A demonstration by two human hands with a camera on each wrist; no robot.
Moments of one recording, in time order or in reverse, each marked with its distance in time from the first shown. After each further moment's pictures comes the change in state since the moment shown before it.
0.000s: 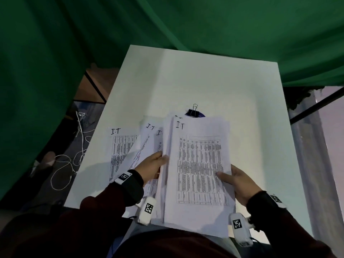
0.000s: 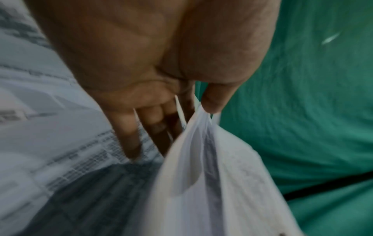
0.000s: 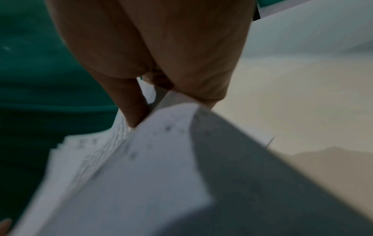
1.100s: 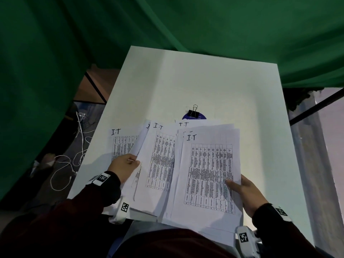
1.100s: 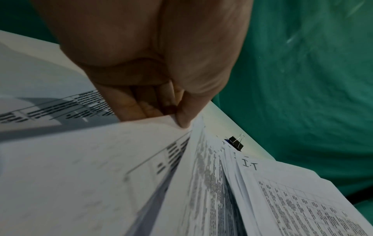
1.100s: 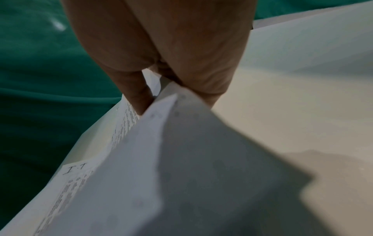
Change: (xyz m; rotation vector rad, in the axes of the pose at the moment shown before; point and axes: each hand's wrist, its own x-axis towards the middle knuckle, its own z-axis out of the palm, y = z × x) left_hand 0.015 -0.044 -0.092 0.423 0.406 0.047; right_hand -0.015 0.026 -0.019 0.060 0.192 -0.005
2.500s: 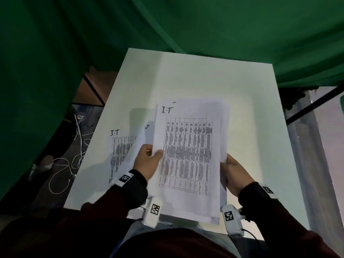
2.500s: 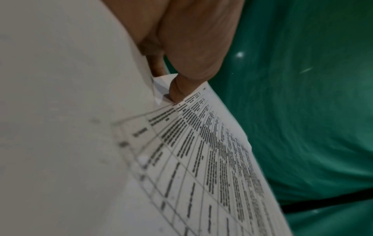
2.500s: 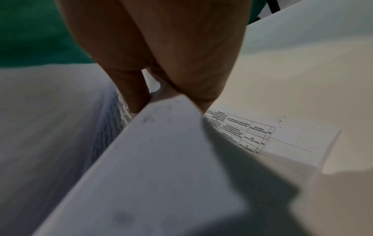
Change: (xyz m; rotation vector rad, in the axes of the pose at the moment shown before) left_hand -0.056 0.088 0.051 -0.380 -0.020 0.016; right_hand -0.007 -0.054 0.055 0.002 -0.166 -0.105
